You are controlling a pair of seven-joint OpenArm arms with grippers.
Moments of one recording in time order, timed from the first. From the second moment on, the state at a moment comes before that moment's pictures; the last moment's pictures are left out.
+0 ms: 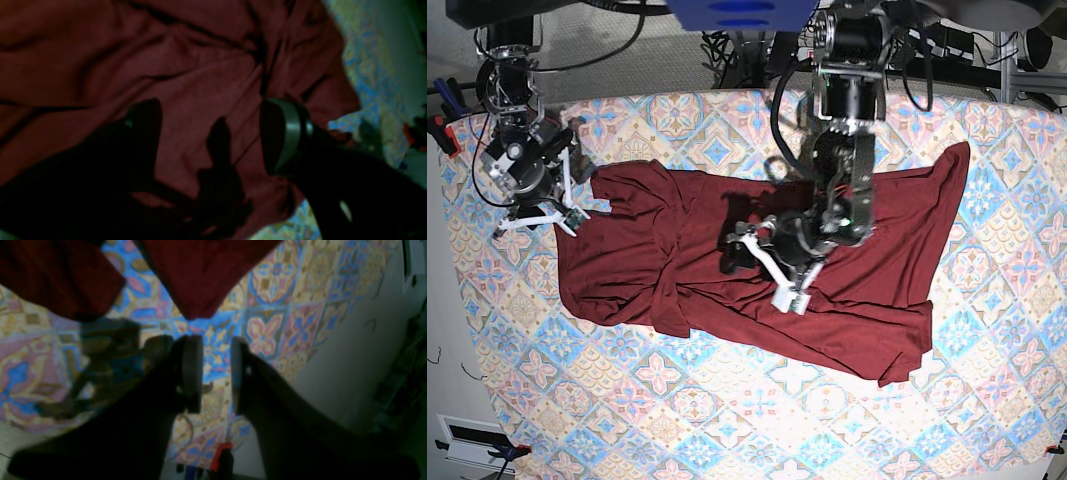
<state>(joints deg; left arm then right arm) -11.2 9.9 2.6 73.9 -22.3 -21.2 47.6 -11.7 27.7 7.7 110.4 -7.6 41.4 -56.2</state>
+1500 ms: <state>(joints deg) -19.6 6.1 41.2 69.9 -48.2 -9.4 21.7 -11.1 27.4 11.2 110.5 -7.5 41.4 -54.5</state>
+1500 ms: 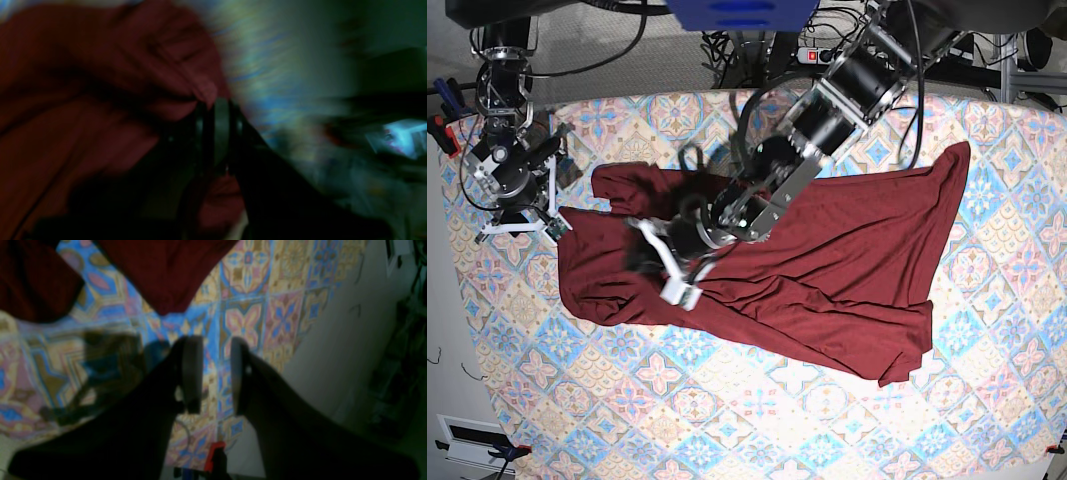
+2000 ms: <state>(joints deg) 4.9 -18.8 28.9 110.1 -47.5 4.8 21.2 -8.9 27.6 10.5 110.3 -7.9 41.4 -53.9</state>
